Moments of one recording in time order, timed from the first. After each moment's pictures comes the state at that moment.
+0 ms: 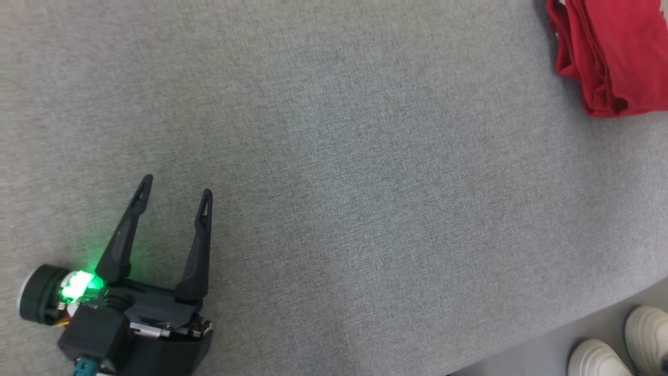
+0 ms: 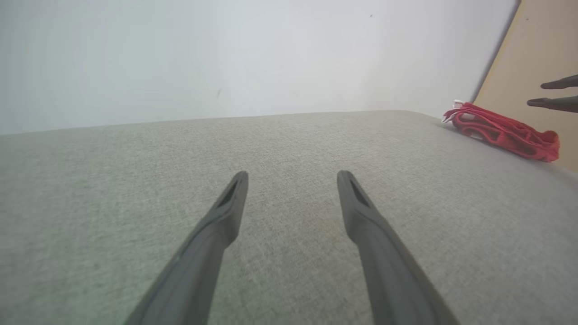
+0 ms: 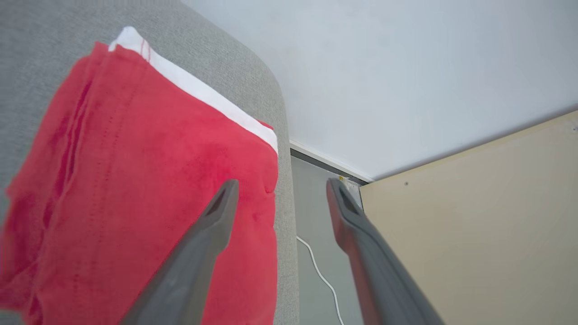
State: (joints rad) left arm -0.19 0.24 -0.15 -0.14 -0.11 -0.11 -0.26; right arm -0.94 -0.62 0.23 0.73 0.04 0.13 -0.03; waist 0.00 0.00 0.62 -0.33
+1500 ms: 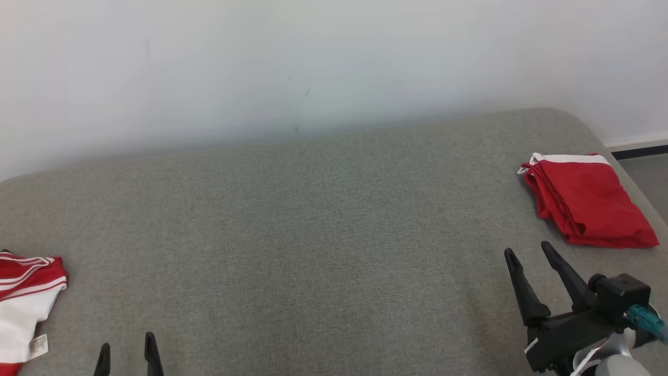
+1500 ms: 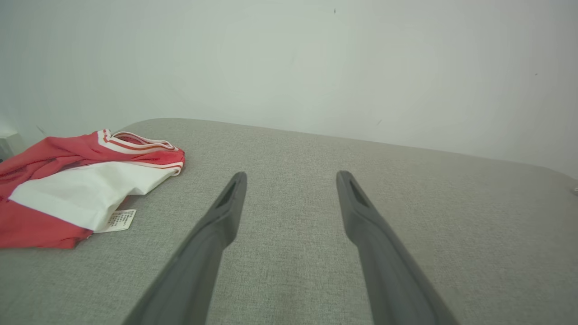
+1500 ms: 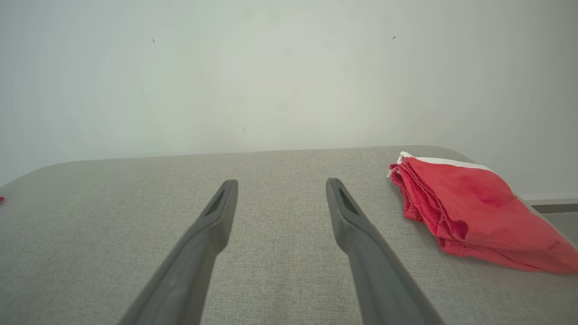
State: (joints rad) left arm 0.15 0.05 0.08 0.08 -0.24 -0.02 -0.26; right arm -0.18 -0.36 0.25 0.28 0.46 0.13 -0.18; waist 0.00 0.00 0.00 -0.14
